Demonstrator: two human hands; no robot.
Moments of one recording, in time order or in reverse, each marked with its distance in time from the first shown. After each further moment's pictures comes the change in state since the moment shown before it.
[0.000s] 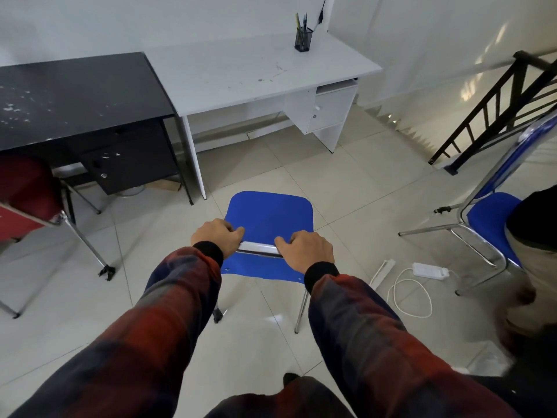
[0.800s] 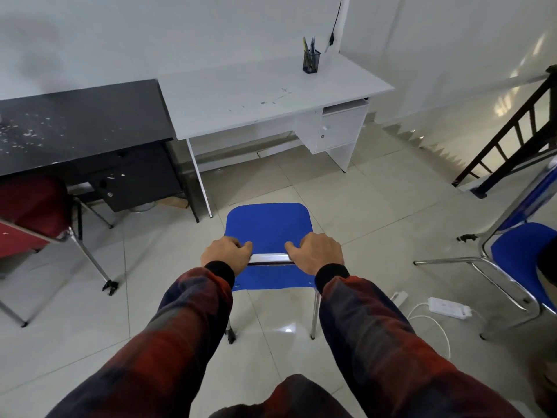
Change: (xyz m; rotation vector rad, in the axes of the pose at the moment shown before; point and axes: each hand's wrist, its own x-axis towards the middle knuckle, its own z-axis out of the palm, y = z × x) left_hand 0.027 0.107 0.040 -0.090 0.053 -0.120; right_hand 0.095 0.078 -0.062 -0.027 0.018 -0.118
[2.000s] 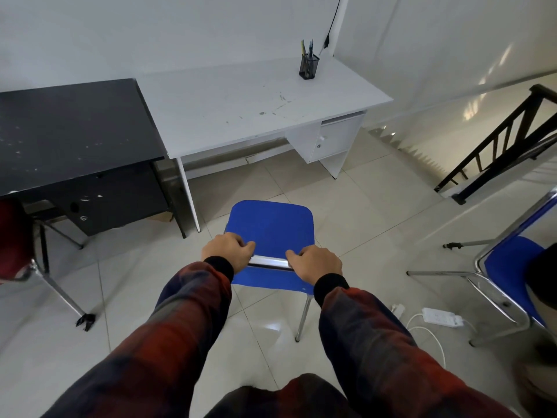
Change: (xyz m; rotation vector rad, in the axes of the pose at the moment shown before) left_hand 0.166 -0.011 -0.065 0.050 -0.064 0.186; right_hand 0.116 -0.095 0.009 0.034 -0.097 0.223
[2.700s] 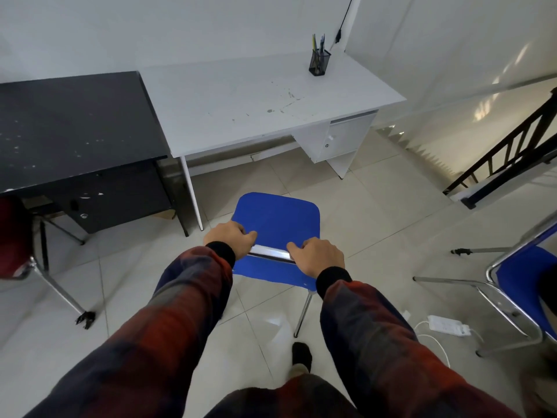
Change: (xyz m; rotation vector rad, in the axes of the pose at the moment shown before) left_hand 0.056 0.001 -0.016 0.004 -0.046 -0.002; right_hand 0.044 -0.023 -0.008 0.000 -0.005 -0.039
